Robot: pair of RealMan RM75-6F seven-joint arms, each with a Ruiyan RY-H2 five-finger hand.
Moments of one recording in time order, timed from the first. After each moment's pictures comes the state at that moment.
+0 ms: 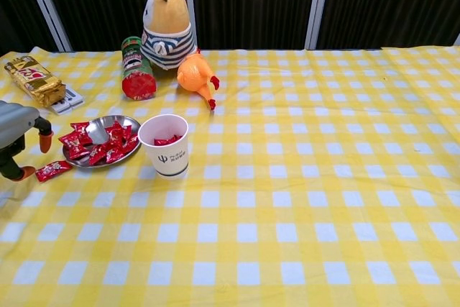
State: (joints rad) left arm -0.55 -1.59 -0.10 -1.58 0.79 1.33 0.96; right arm 0.09 -1.07 0.02 -1.69 -1.60 1.49 0.17
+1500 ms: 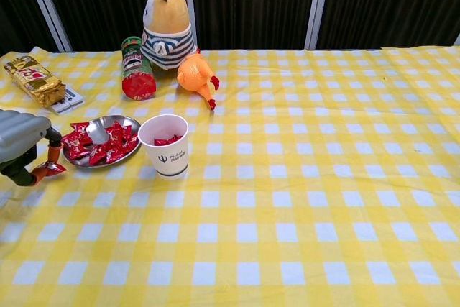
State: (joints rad) left arm -0.55 -1.63 -0.09 -1.58 0.81 1.33 0.95; right arm 0.09 -1.07 0.02 -1.70 -1.60 1.49 0.17
